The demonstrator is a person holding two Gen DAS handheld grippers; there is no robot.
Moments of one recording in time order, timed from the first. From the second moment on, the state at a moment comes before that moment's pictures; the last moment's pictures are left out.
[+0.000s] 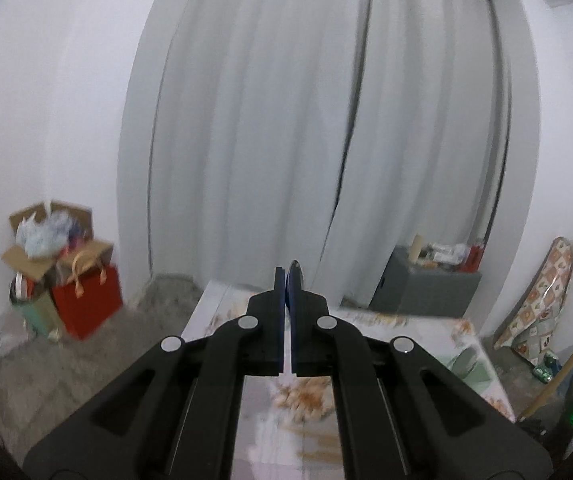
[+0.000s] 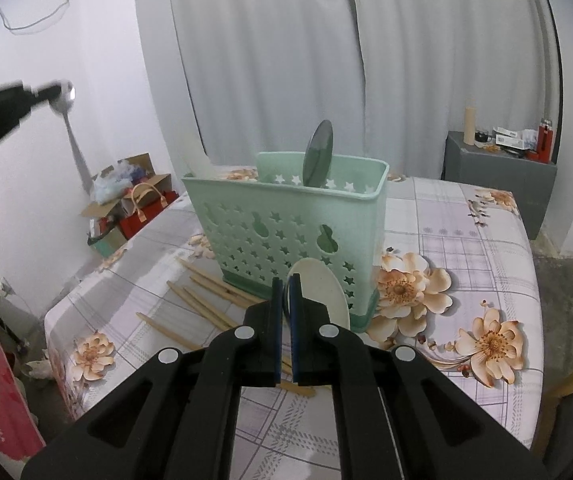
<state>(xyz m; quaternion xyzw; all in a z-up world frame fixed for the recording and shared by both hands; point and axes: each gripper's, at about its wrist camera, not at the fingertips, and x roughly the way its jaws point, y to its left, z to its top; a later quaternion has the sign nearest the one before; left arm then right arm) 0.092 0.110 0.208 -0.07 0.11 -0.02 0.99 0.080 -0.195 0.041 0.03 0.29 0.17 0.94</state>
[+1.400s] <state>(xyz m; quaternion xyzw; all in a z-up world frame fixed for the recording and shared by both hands) 0.161 -0.020 0.162 0.04 0.12 -0.09 0.99 0.076 -0.207 0.044 0.04 0.29 0.16 0.94</state>
